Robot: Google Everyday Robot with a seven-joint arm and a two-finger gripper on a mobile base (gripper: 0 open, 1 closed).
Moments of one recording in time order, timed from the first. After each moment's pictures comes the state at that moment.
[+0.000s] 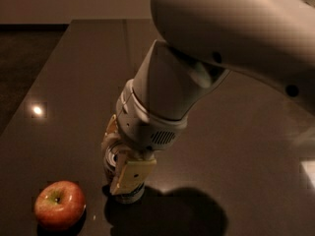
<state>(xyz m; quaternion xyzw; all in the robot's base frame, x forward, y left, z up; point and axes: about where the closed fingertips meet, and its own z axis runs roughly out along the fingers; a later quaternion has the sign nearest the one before) 0.322 0.065 0.911 -0.79 0.55 0.19 0.17</state>
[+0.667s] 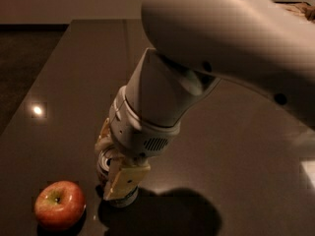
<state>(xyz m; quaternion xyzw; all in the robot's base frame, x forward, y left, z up) 0.315 0.076 0.905 -0.80 0.54 0.20 0.17</state>
